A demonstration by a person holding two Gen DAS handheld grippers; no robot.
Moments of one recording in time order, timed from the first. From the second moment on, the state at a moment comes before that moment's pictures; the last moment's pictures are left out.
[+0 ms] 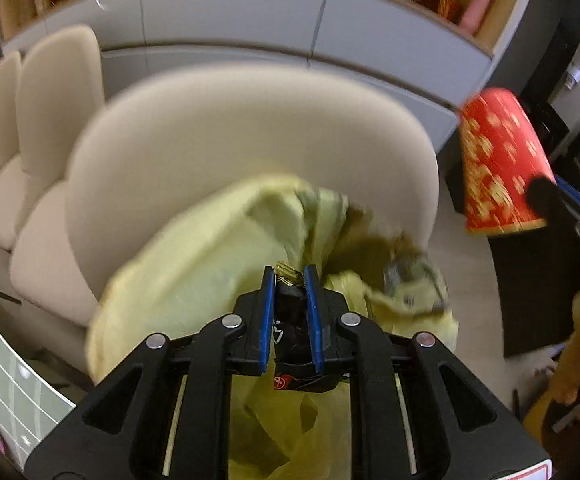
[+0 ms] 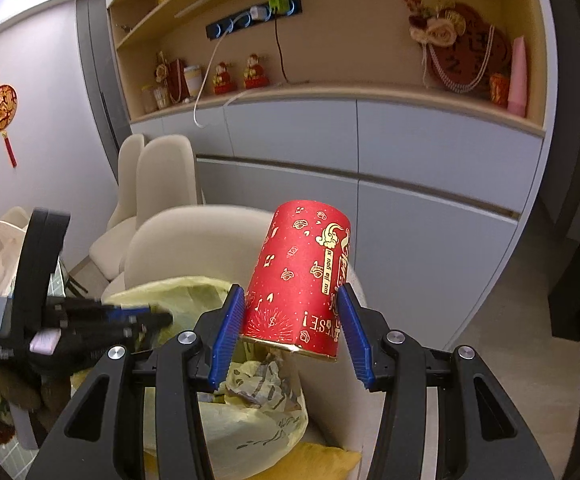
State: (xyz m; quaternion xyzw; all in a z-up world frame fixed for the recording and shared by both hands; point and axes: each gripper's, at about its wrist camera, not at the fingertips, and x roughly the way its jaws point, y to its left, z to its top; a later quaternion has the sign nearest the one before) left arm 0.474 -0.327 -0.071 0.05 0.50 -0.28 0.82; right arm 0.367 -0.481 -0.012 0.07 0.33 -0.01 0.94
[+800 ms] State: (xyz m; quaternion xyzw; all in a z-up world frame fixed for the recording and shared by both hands) left arm 0.410 -0.184 -0.009 -0.05 0.42 -0.18 0.89; right arm 0.424 -0.376 -0.107 0.05 0.50 0.08 0.86
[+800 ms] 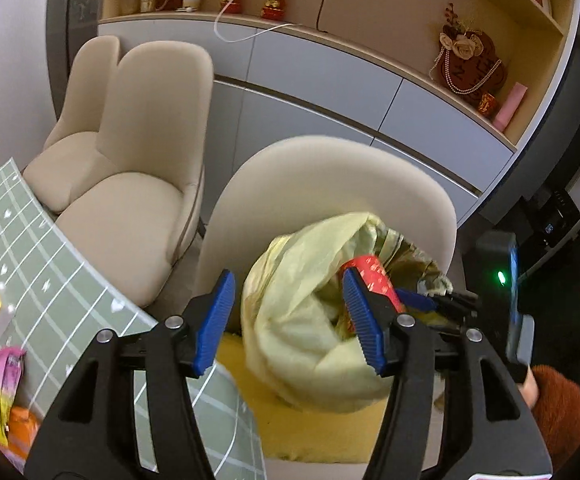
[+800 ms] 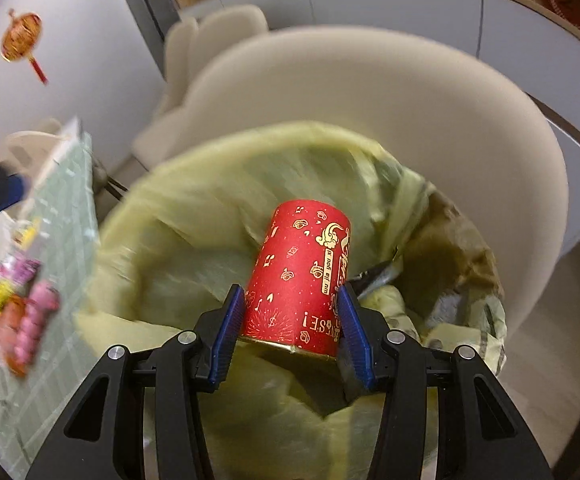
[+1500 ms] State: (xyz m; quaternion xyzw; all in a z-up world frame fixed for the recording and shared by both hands) left arm 0.280 -0.059 -0.006 -0.07 0.39 -0.11 0.91; right arm 0.306 -0.327 -0.018 0.05 0.37 0.05 0.93
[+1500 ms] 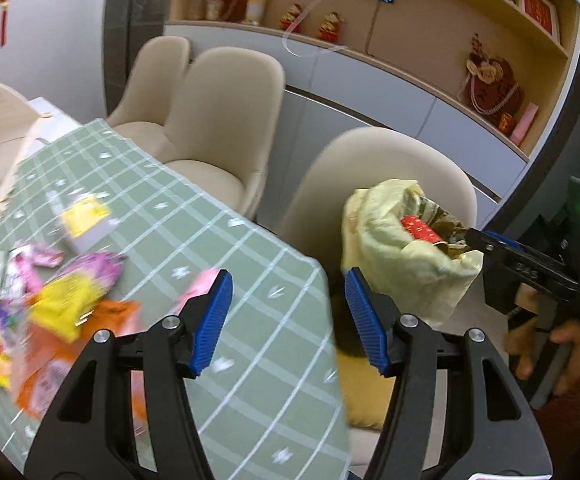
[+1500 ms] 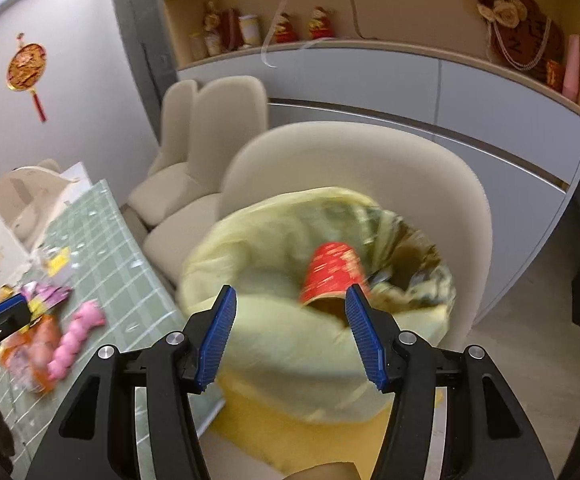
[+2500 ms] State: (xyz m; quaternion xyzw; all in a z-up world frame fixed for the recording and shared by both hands) left arm 0.225 0.287 -0.050 -0.06 0.39 -0.03 0.92; right arm 0.166 -0.077 -0.032 0.05 0.40 0.08 0.91
